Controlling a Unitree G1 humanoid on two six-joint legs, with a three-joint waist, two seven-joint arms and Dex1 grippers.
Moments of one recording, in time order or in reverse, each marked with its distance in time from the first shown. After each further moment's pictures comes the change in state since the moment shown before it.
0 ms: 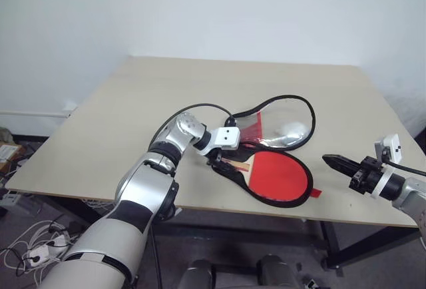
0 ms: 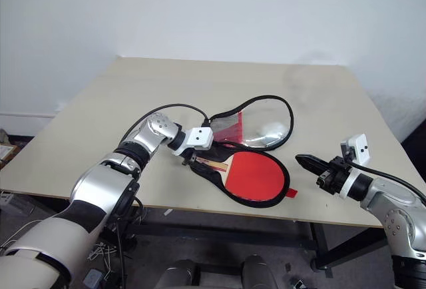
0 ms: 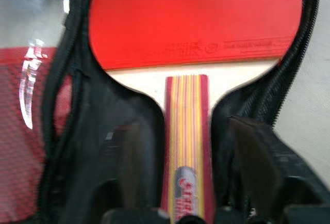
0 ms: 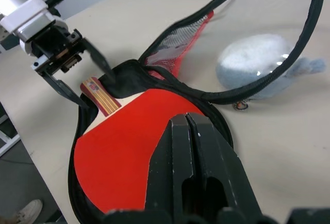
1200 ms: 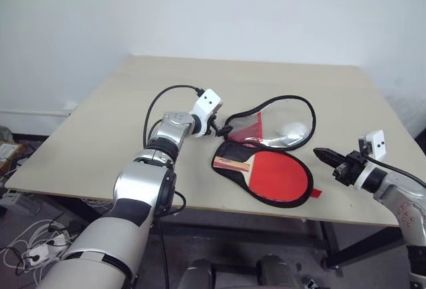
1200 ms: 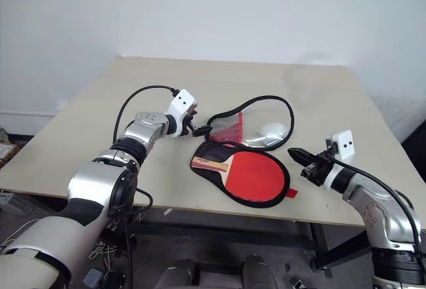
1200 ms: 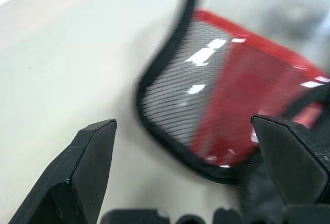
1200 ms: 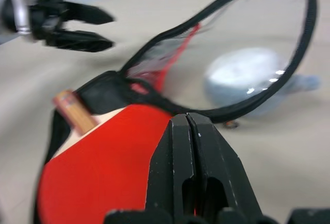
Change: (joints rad) left arm -0.024 -0.006 0.298 0.023 -0.130 0.400 0.684; right arm -0.094 0.099 0.090 0.063 -0.108 -0.083 -0.140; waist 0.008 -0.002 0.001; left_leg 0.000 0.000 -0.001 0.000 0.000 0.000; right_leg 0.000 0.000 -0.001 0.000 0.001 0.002
